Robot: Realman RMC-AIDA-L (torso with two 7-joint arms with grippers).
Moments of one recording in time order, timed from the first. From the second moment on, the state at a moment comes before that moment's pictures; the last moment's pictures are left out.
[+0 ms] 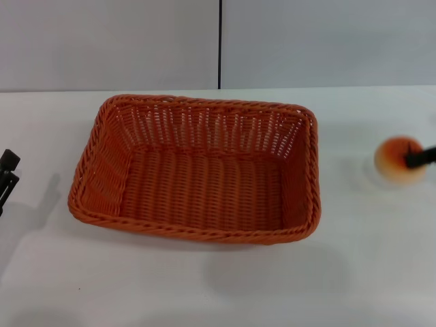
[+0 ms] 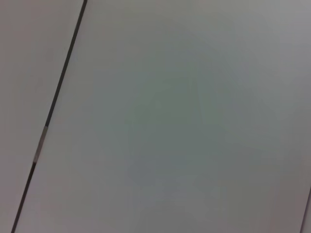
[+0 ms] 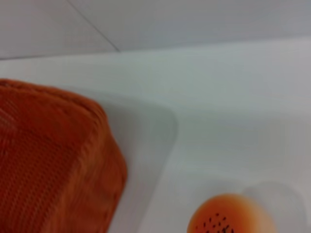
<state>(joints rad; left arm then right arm) -0.11 -2.07 0.57 0.06 1.17 1.61 -0.63 0.61 2.03 -0.58 -1.06 -2.57 -1.69 2.32</state>
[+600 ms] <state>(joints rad) -0.12 -2.07 0.57 0.05 1.18 1.60 -0.63 0.77 2.04 -0.78 -1.06 -2.24 -1.81 2.33</state>
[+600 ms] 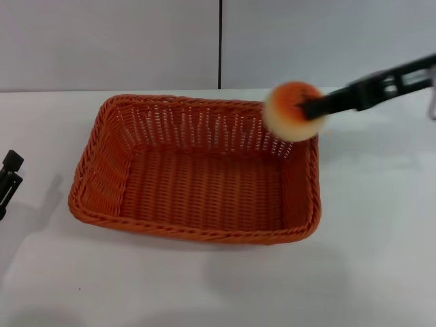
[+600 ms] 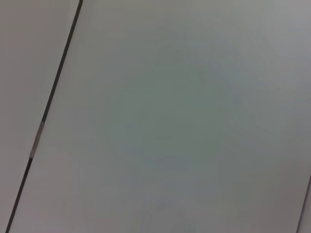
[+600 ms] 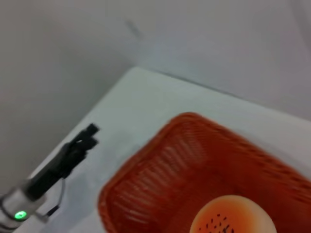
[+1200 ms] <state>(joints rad) -0.10 -2.06 0.57 0.04 1.17 1.62 -0.64 0.81 2.07 -0.95 -0.88 -2.19 -1.53 2.03</state>
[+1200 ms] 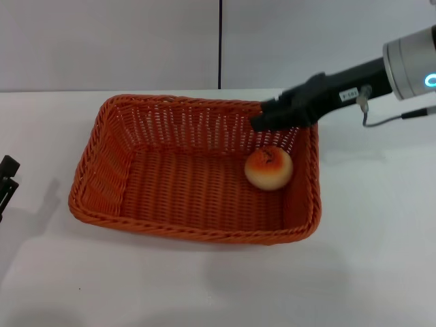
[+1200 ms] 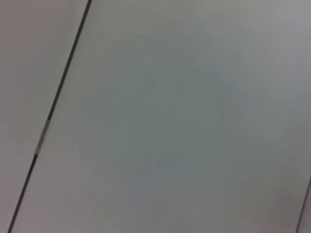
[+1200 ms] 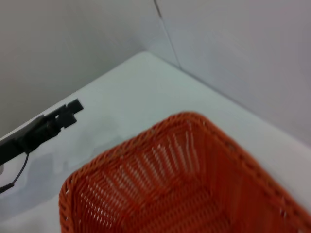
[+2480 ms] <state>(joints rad) -0.10 -2.06 0.55 0.05 1.17 1.67 -0.63 0.17 2.07 -0.77 -0.56 -1.26 -1.73 0.94</state>
